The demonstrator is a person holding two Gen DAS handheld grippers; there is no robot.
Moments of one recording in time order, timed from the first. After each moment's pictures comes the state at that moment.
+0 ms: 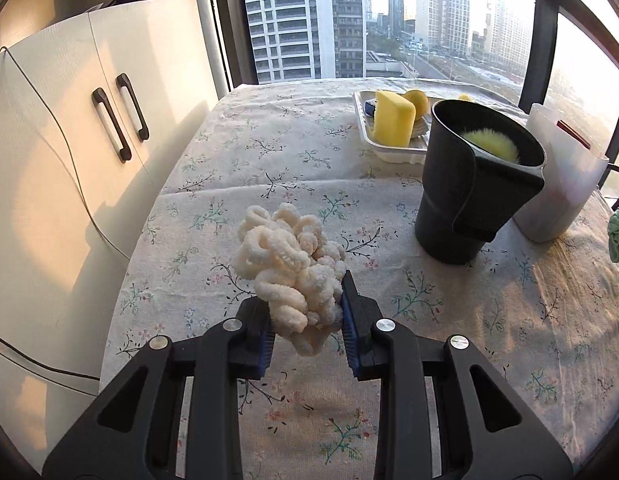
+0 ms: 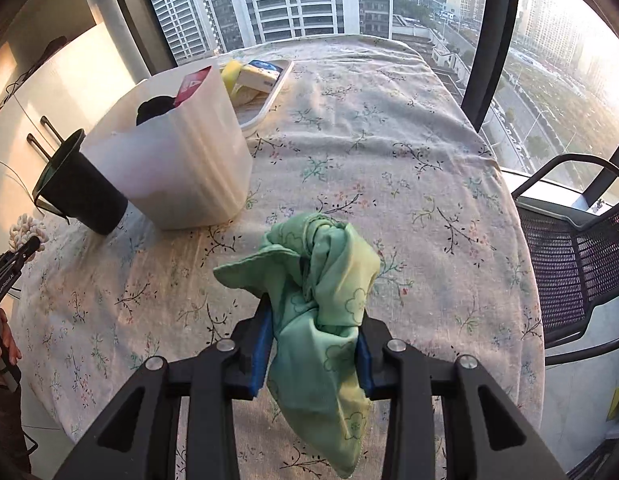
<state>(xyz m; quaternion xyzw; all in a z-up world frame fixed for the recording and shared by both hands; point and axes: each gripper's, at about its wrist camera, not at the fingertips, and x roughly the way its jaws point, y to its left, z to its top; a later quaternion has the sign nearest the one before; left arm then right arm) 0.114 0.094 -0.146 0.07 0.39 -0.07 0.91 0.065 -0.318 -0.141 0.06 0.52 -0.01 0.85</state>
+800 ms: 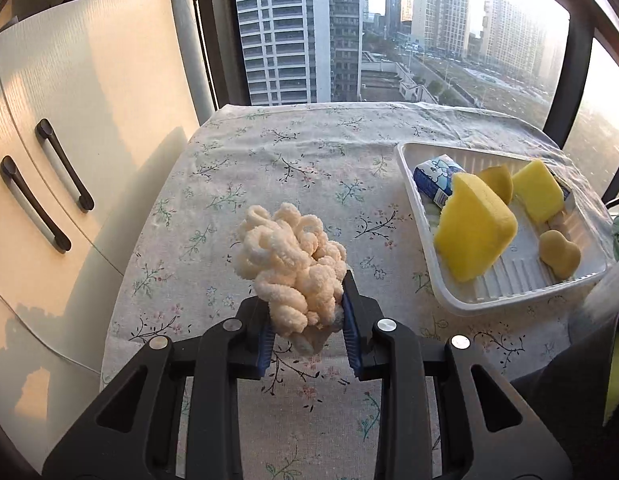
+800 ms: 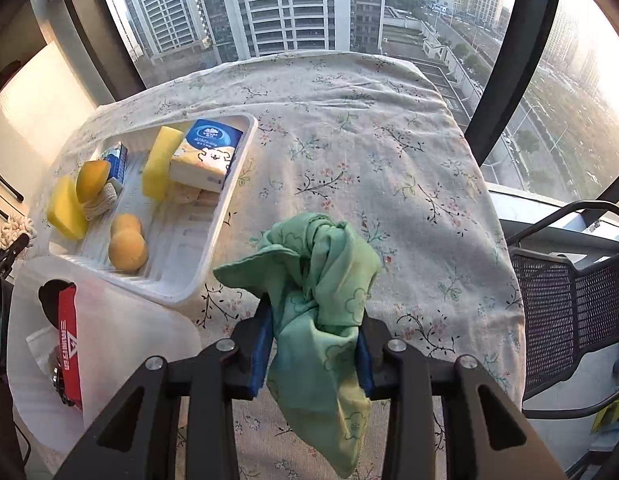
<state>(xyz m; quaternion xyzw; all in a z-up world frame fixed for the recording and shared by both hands) 0.298 0.082 -0.149 0.06 0.40 -0.09 0.91 0.241 -0.339 -0.130 0.05 0.53 -0.02 0.84</state>
